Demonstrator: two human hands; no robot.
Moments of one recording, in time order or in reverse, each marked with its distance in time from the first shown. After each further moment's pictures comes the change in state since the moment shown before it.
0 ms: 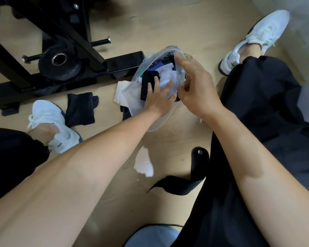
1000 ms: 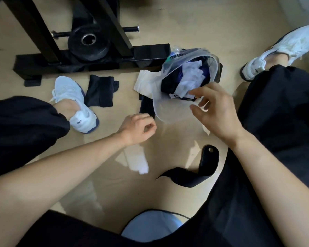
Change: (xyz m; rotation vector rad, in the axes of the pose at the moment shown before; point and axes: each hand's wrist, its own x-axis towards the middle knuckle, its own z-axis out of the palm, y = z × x) left_hand -0.152 -0.131 -0.014 0.022 0.298 0.361; right_hand -0.056 -0.018 0.015 -0.136 -0.093 -0.140
